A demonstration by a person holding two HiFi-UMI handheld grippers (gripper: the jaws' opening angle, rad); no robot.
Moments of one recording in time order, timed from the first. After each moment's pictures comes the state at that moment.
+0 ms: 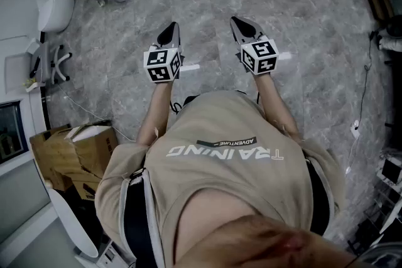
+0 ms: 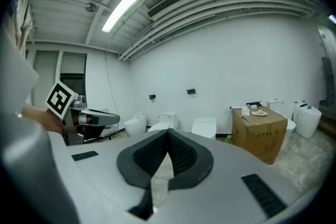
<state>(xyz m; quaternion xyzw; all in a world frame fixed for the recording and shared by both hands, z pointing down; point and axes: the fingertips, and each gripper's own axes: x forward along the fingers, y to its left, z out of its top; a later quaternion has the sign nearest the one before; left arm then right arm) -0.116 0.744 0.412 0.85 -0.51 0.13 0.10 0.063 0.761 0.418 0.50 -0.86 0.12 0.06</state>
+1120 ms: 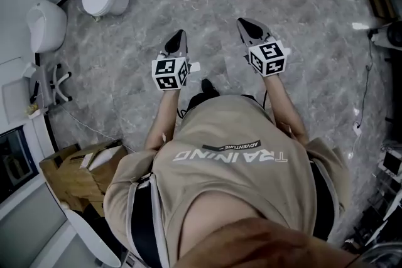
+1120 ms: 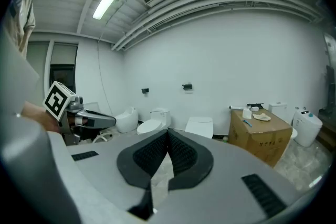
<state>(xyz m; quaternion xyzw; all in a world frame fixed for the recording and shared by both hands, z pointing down) -0.141 0.578 0.448 0.87 -0.46 0.13 0.13 0.038 0.589 0.430 0.52 -0.84 0.11 0.11</state>
